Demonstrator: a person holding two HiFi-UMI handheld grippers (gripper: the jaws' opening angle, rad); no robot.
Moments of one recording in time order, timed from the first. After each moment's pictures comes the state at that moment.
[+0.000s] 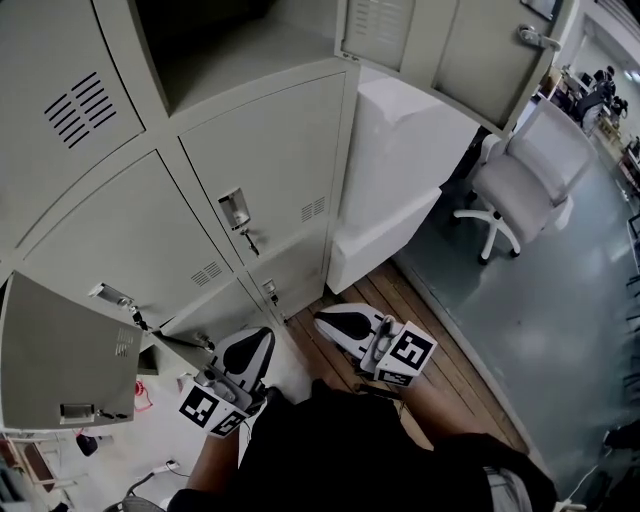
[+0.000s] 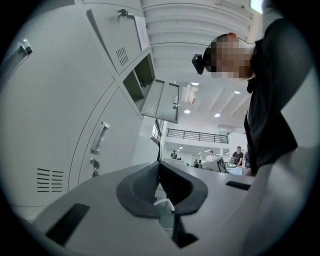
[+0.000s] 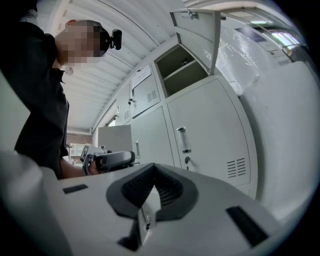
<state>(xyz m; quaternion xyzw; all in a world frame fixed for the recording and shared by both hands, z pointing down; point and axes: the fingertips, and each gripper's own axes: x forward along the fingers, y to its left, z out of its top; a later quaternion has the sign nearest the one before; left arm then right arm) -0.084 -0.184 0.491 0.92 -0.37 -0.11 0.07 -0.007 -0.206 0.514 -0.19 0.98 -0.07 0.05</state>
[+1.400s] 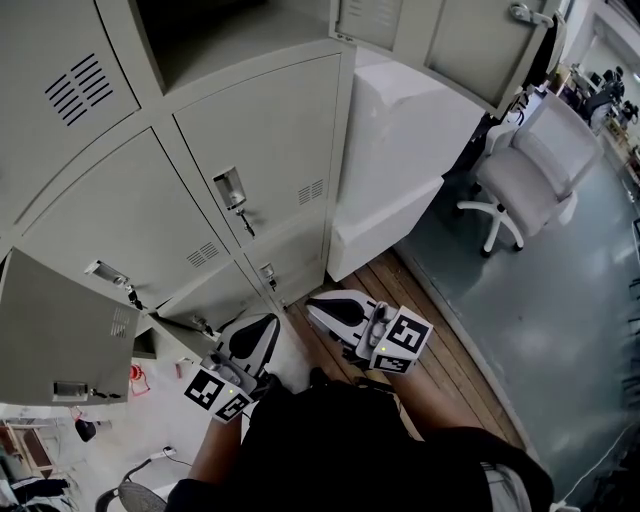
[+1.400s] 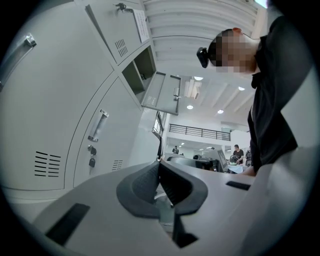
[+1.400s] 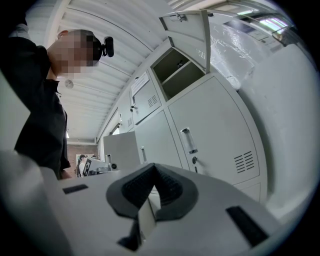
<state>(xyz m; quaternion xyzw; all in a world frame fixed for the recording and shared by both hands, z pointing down) -0.063 -0.176 0.518 0.92 -0.37 -0.08 0.09 -0.006 -0.194 0.508 -0.16 0.98 -0.11 0.09</state>
